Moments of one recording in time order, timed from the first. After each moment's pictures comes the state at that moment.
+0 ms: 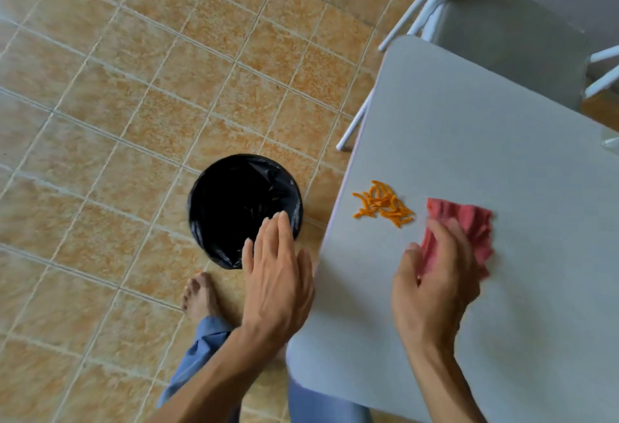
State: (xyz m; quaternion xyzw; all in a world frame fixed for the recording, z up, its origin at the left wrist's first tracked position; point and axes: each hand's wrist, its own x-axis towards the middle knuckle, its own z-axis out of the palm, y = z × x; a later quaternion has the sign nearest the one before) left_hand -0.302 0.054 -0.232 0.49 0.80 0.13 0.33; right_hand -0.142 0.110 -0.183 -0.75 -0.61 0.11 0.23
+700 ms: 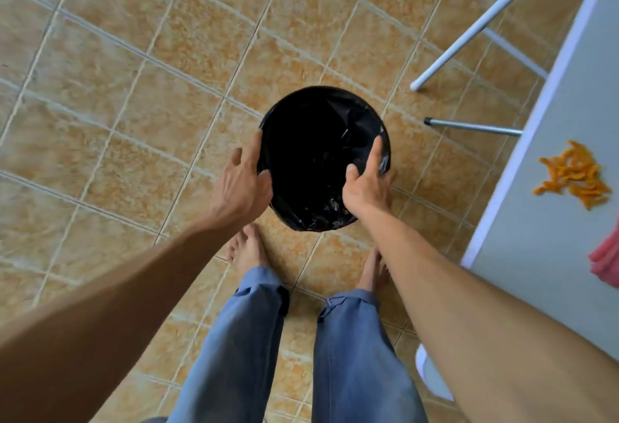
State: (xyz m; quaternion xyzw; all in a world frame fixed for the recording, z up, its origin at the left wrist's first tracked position) left_hand -0.505 0.046 -0.411 0.41 0.79 0.08 0.44; right_hand -0.312 0.124 -0.409 -0.78 -0.47 0.38 -0.15
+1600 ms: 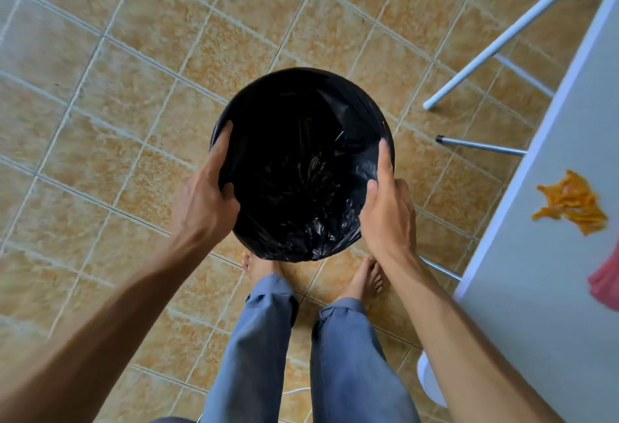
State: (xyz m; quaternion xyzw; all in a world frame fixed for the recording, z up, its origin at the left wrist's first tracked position) left_hand -0.556 0.033 -0.326 0.40 0.84 0.14 0.34; right_hand -0.327 0.115 -0.321 -0.67 -0.67 0.31 -0.06
